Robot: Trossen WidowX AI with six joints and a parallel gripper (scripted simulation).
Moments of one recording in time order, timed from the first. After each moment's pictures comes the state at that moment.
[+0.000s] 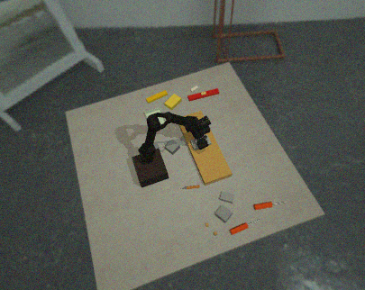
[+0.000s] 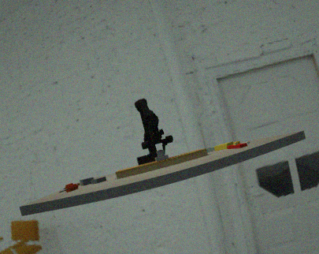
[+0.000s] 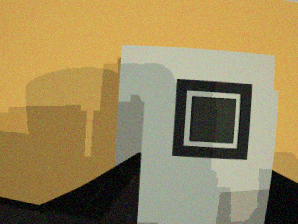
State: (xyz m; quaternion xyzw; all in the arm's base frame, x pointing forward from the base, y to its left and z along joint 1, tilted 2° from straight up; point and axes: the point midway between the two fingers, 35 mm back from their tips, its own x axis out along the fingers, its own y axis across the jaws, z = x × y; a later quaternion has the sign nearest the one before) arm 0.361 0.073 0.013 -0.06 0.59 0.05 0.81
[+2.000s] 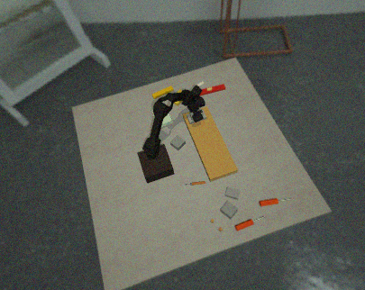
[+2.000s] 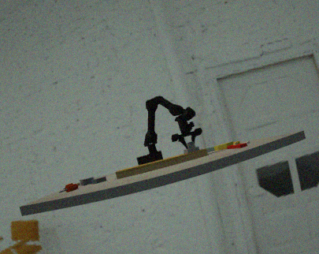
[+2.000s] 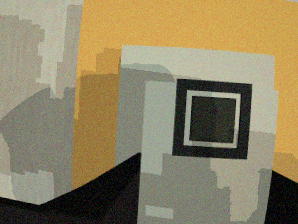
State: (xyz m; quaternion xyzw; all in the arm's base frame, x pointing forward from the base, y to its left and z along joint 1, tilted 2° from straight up) arm 0.331 0.257 0.007 -0.06 0.59 0.05 0.81
